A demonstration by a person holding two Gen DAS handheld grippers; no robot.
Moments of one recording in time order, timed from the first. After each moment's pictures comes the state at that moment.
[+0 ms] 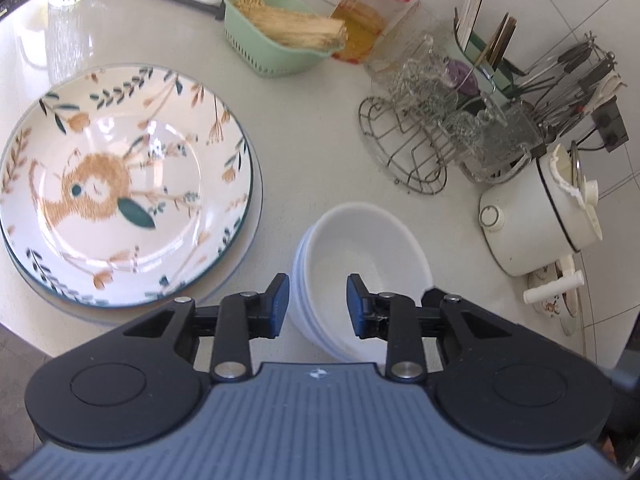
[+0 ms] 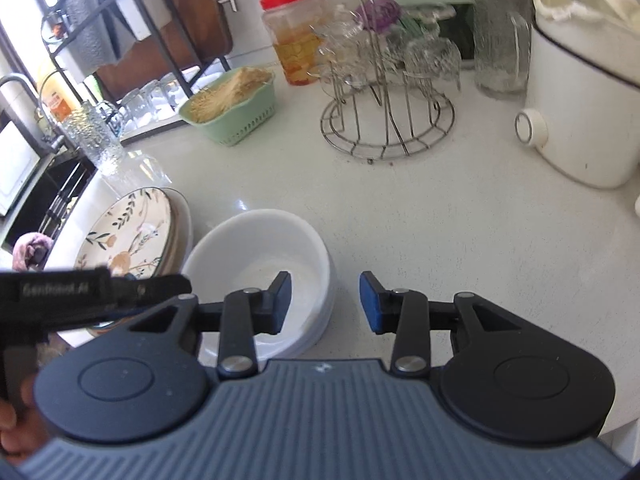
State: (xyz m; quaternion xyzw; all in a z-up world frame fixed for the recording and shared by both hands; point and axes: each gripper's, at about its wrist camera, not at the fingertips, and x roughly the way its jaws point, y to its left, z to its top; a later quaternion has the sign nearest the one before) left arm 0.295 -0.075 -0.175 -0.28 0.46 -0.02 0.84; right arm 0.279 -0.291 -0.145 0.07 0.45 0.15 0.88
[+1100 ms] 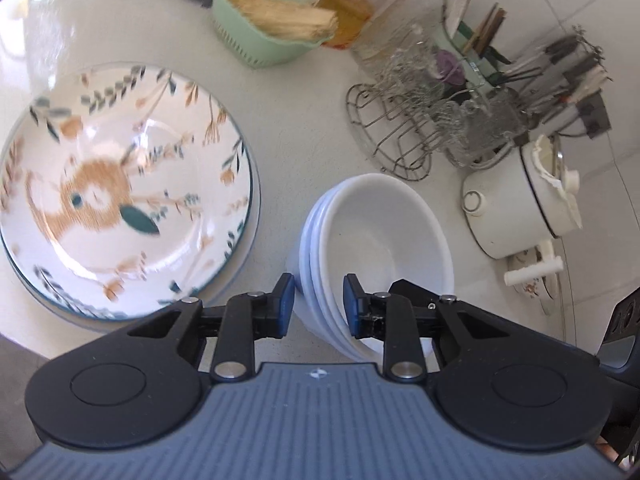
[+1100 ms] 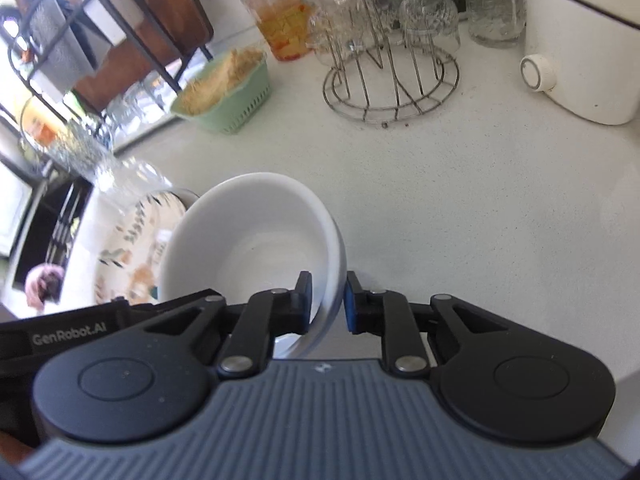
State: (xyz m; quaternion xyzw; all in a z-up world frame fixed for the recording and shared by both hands) left arm 0.304 -0.046 -0.157 -0.28 0.48 -0.07 0.83; right arm 0.273 -0.255 -0.129 0.13 0.48 0.10 0.86
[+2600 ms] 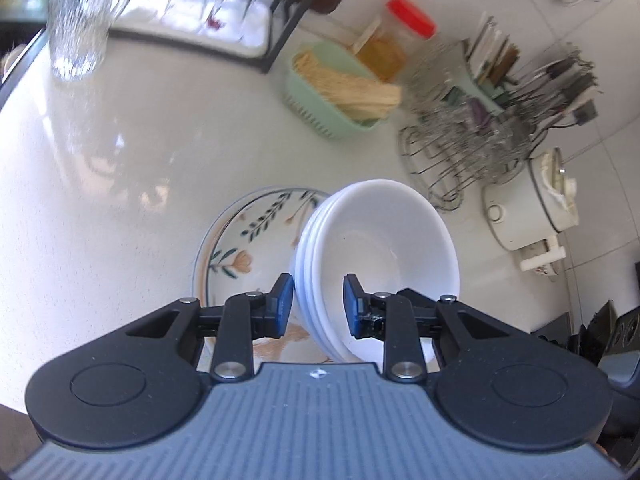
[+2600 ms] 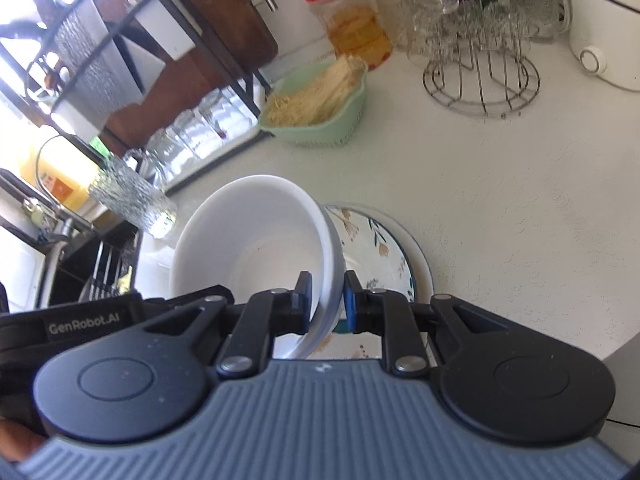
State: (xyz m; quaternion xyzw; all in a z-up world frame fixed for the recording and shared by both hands) left arm 0.332 0.129 -0.132 -0.23 0.51 -0.11 0.82; right arm 0.266 -0.096 -0.116 0.19 0.47 0.06 0.86
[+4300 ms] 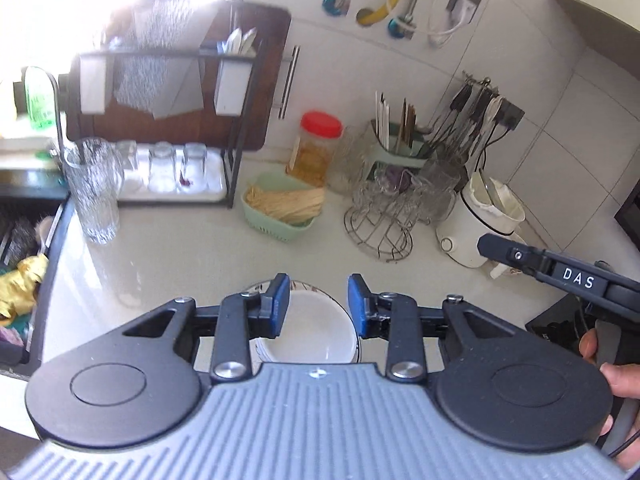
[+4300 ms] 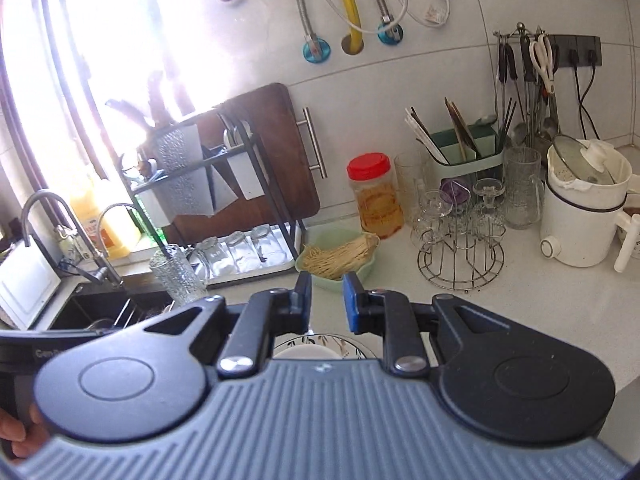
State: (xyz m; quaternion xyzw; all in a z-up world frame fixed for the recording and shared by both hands) left arm 0.210 0.111 0.019 -0.10 0.34 -0.14 0.93; right arm 0.174 -0.135 0.031 0.11 0.26 0.09 0.95
